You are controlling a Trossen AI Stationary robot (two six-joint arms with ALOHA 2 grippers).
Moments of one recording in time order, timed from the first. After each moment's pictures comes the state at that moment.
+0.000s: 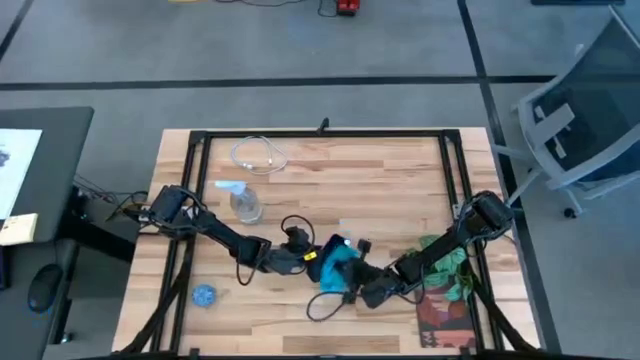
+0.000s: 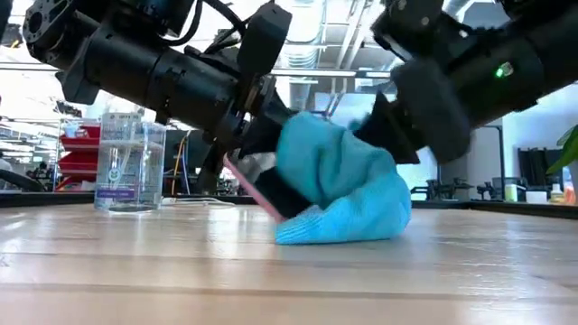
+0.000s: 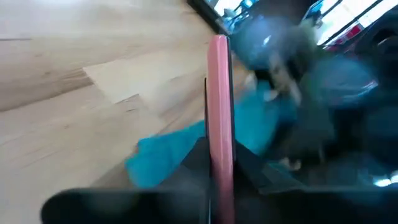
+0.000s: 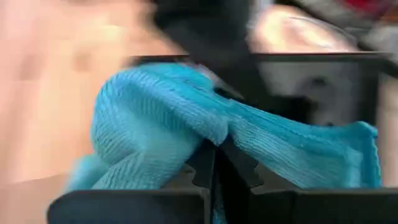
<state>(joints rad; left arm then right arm) -0.38 1.92 0.79 0.81 -0.63 -0.94 0.55 1.94 0.90 0.44 0.78 0.27</state>
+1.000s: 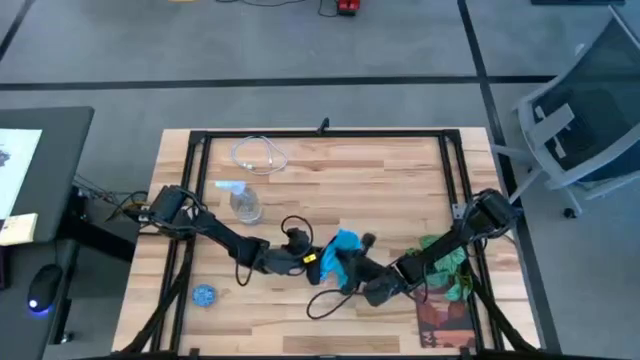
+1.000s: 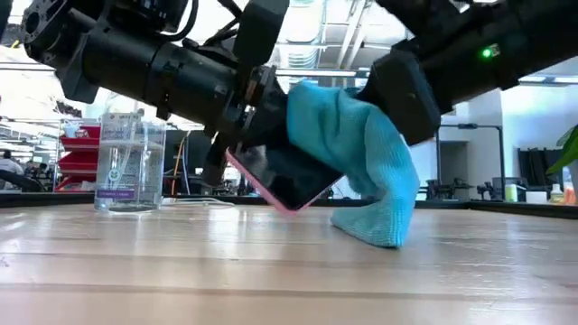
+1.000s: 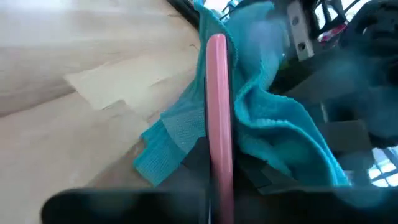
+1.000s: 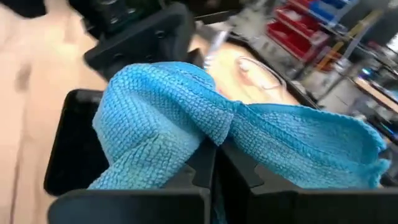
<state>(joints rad) -0.38 1.92 0.78 0.83 -0.60 -0.88 0.54 1.91 0.89 0.47 1.03 0.01</state>
